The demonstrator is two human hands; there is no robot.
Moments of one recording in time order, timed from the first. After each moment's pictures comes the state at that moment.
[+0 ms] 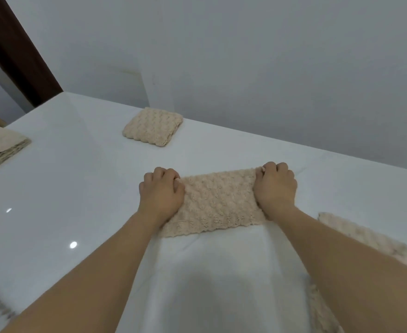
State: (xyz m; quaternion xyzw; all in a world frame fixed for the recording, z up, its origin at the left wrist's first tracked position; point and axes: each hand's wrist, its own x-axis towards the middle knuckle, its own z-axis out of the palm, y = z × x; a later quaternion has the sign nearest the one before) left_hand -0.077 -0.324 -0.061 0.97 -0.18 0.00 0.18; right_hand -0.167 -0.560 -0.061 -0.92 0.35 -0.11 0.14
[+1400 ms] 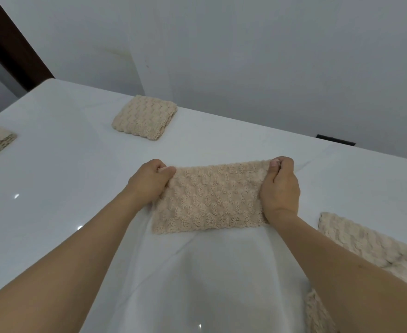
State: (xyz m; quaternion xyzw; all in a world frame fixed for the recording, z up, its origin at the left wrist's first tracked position) left_hand -0.042 -0.327 -0.043 0.91 -0.07 -0.19 0.36; right_hand -0.178 -0.561 -0.066 -0.81 0.37 -0.23 0.38
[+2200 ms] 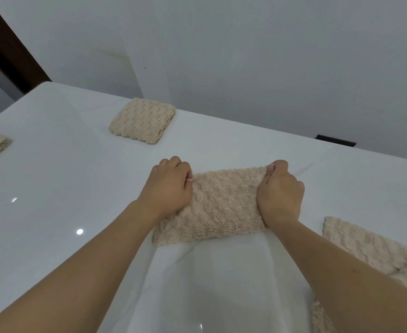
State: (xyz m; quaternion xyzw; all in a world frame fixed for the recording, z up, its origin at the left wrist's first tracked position) left_hand -0.055 -0.354 -0.044 0.92 -0.36 -0.01 0.14; right_hand -0.168 -0.562 -0.075 -0.89 0.37 -0.20 0.18
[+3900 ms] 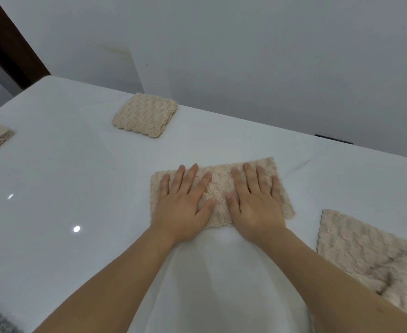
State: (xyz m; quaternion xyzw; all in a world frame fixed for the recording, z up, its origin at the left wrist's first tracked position) left_hand -0.117 -0.348 -0.074 0.94 -0.33 -0.08 0.09; right_hand -0.200 -0.516 -0.077 -0.98 0.17 -0.01 0.09
